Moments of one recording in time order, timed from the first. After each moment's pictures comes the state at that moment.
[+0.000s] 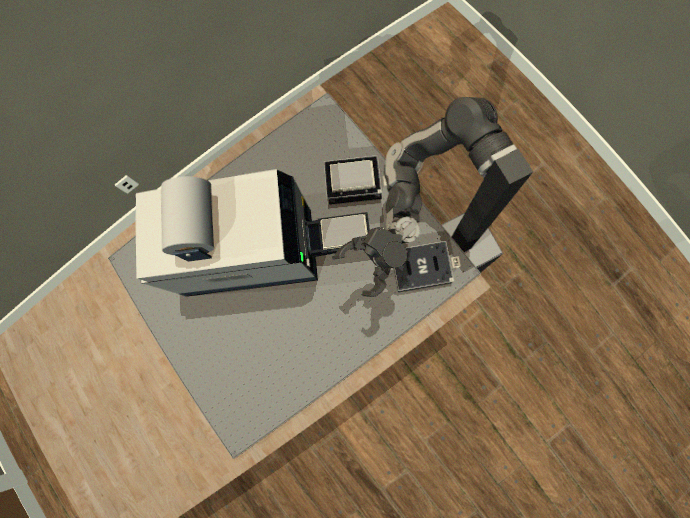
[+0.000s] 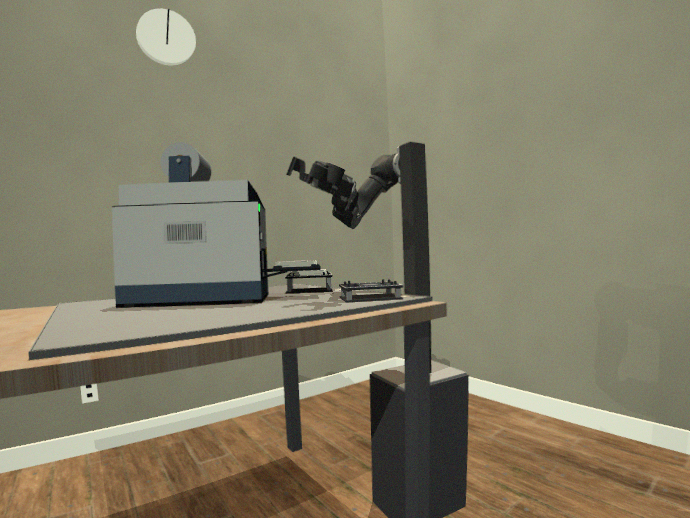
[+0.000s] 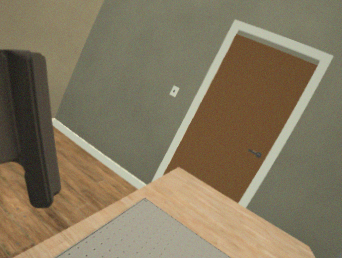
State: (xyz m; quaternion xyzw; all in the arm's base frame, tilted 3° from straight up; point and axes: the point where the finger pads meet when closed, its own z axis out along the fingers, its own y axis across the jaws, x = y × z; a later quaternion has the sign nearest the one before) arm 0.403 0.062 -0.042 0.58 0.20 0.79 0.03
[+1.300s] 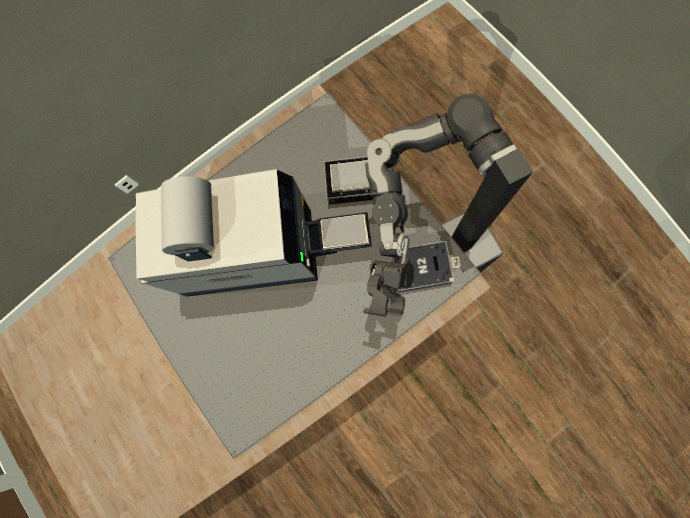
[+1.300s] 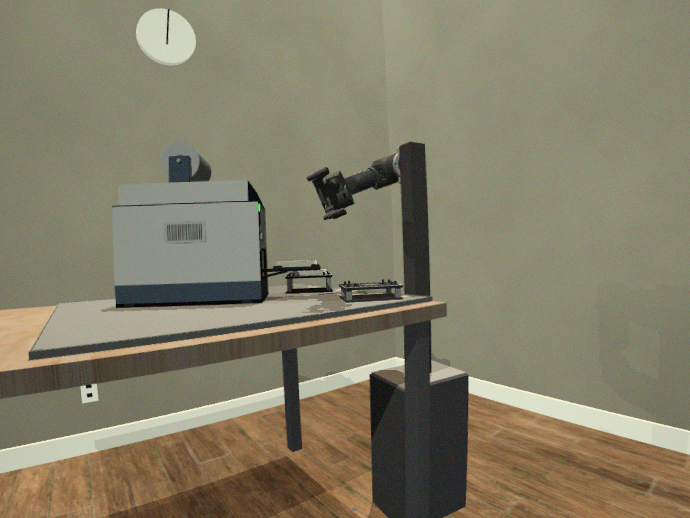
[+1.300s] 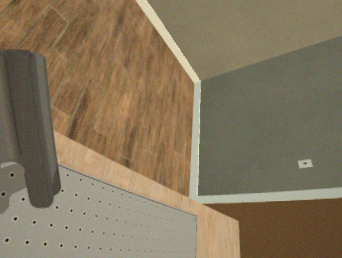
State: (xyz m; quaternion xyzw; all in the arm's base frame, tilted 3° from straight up) arm 0.378 0.164 -0.122 0.34 0.65 0.67 0.09
